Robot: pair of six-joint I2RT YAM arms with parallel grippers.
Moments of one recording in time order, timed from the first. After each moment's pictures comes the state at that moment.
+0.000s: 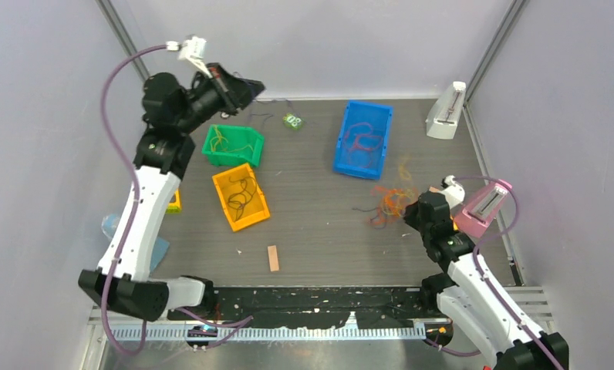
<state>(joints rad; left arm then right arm) -0.28 1.32 1.53 -0.11 0.56 -0.61 0.31 0.70 0.38 -0.26 0.29 0.73</state>
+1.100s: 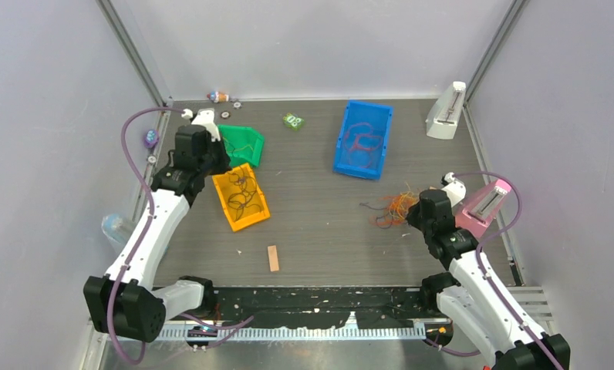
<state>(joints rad) -0.18 1.16 1.11 -0.50 0.02 -0.23 0.26 0.69 0.44 -0.42 0.35 0.71</state>
